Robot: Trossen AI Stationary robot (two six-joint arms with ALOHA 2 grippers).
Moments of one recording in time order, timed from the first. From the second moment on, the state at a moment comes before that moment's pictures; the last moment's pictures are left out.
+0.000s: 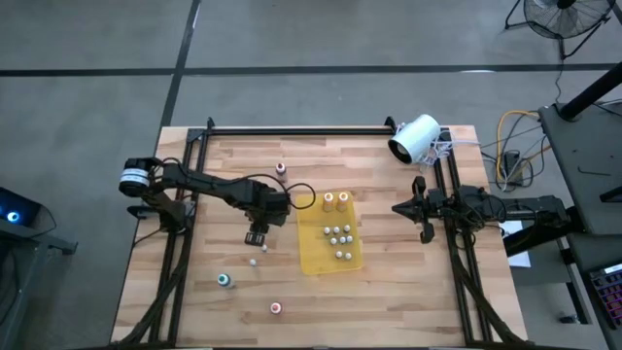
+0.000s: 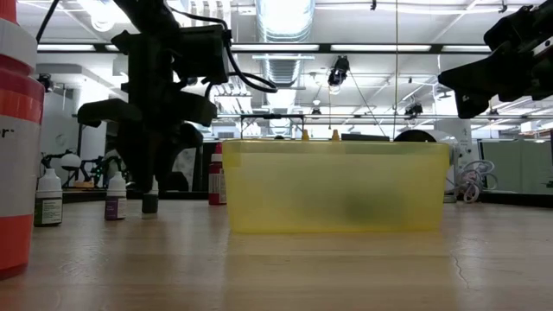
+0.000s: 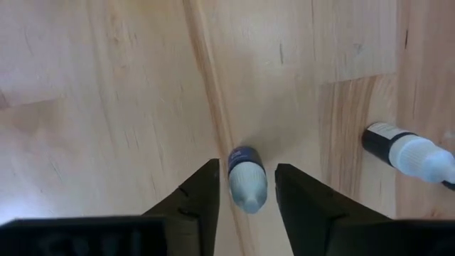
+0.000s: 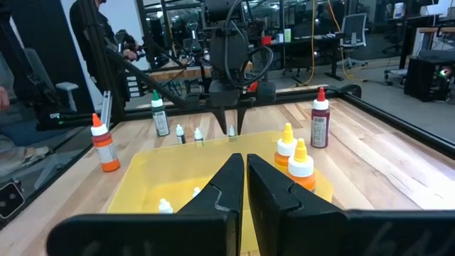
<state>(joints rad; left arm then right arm) 0.03 1.60 0.96 -0.77 0.03 0.20 0.03 0.04 0.01 0.01 0.03 0.15</state>
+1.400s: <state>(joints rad) -0.04 1.72 1.48 -0.96 0.03 -0.08 0.03 0.04 0.01 0.01 0.03 0.15</state>
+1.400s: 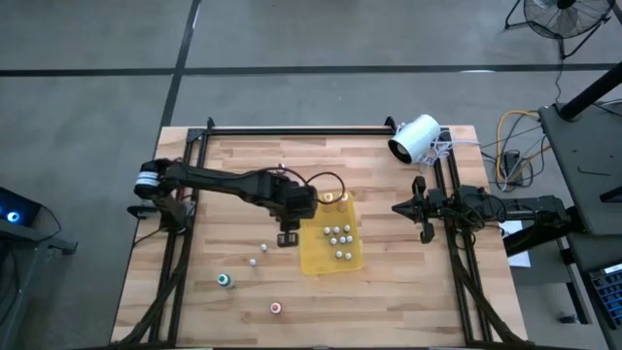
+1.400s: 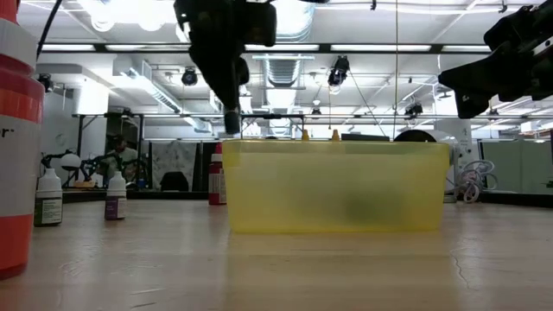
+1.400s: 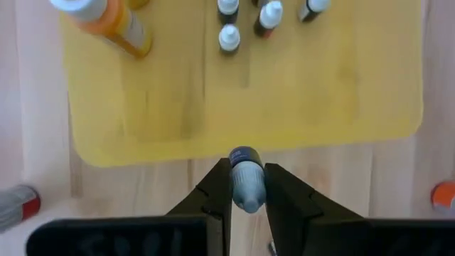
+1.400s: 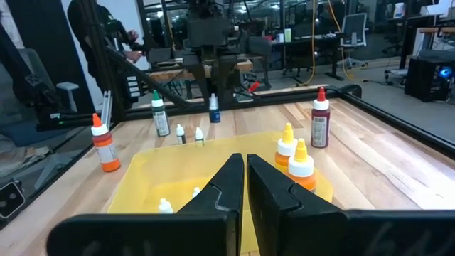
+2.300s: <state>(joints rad) -0.10 1.90 1.63 -0.94 0.09 -0.27 0.03 0.04 0.01 0.01 0.03 0.15</state>
